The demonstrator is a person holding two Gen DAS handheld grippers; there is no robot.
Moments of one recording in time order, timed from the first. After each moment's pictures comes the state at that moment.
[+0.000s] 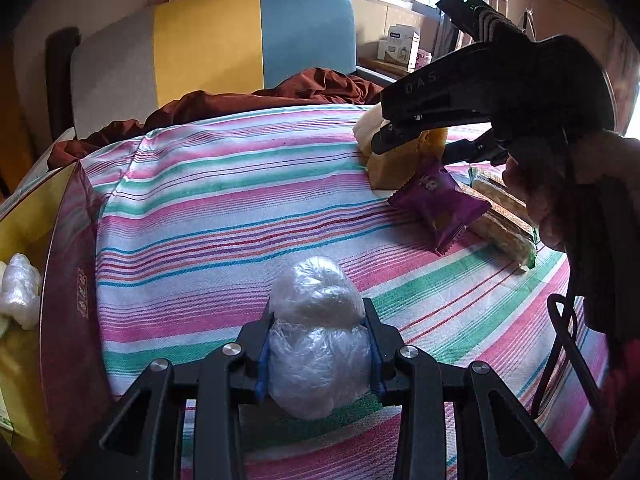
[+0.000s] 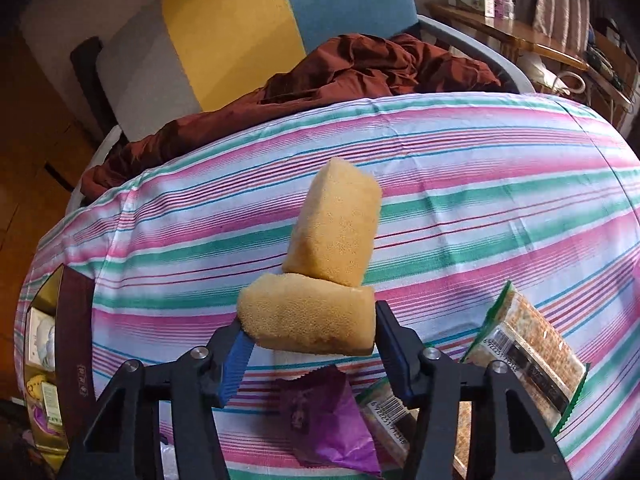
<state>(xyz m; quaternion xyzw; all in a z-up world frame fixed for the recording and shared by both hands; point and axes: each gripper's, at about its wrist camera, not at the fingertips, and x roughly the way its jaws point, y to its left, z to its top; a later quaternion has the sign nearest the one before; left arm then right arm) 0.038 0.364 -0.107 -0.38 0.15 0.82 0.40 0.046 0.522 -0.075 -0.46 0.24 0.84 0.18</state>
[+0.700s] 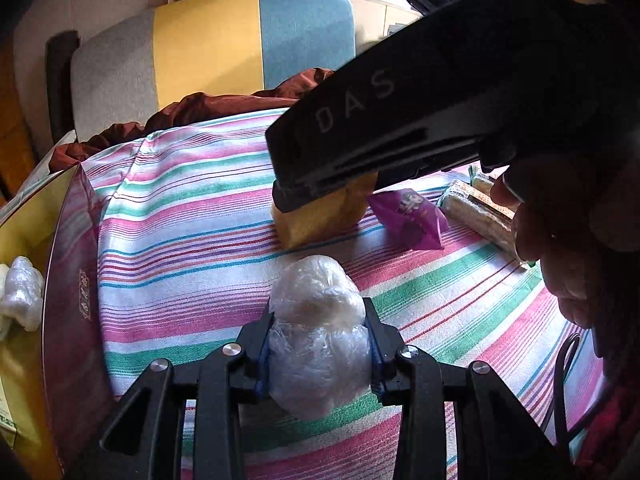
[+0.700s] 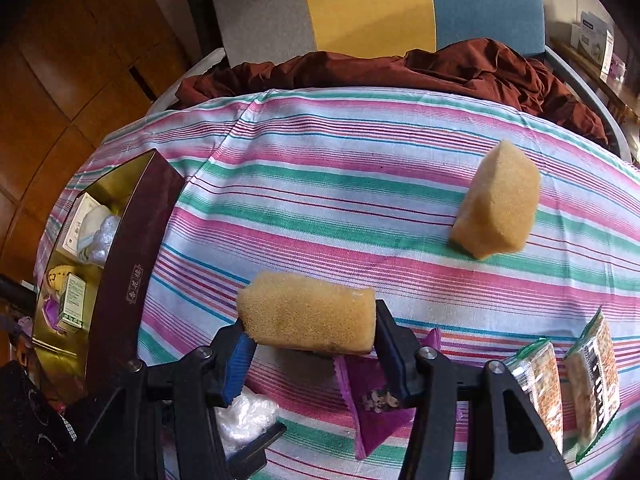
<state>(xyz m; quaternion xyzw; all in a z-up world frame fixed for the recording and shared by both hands) 0.039 0.365 -0.106 -0.38 0.15 0.82 0.40 0.025 0.441 -0.076 -0.50 0.15 0.85 0.02</state>
